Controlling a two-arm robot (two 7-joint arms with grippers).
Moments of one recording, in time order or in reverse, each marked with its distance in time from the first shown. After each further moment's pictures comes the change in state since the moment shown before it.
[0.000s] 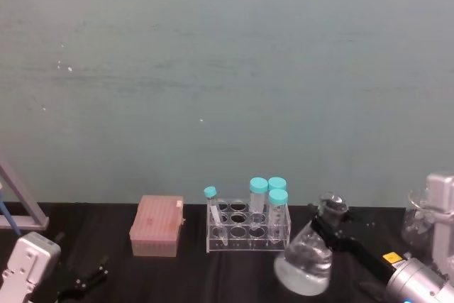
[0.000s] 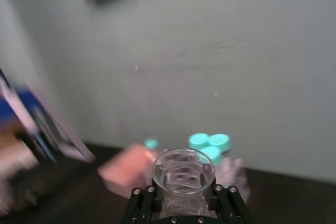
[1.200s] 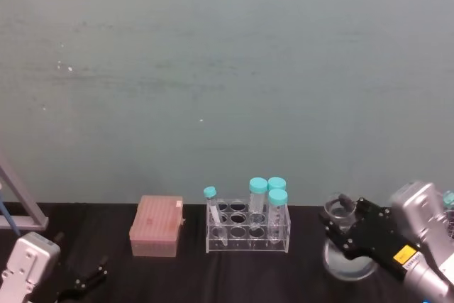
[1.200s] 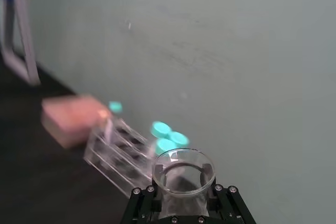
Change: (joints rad) left arm 0.000 0.000 0.000 0.000 0.000 0.000 0.000; right arm 0.059 0.210 -0.160 -0.014 -0.404 -0.178 -0.106
